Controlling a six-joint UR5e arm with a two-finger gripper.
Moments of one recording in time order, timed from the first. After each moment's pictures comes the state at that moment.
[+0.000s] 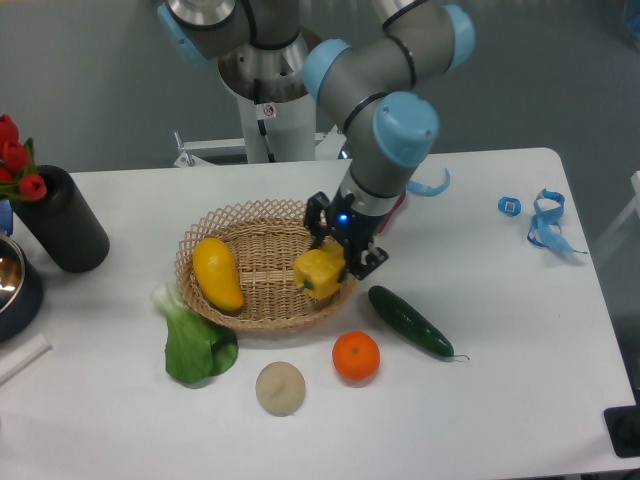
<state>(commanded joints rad) 2.62 -1.82 -1.74 -1.12 1.26 1.39</state>
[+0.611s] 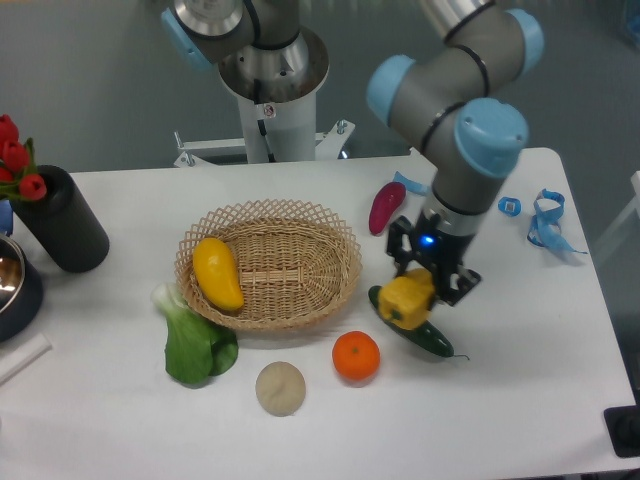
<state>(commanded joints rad) 2.70 -2.00 -1.50 -1.14 1.44 1.50</state>
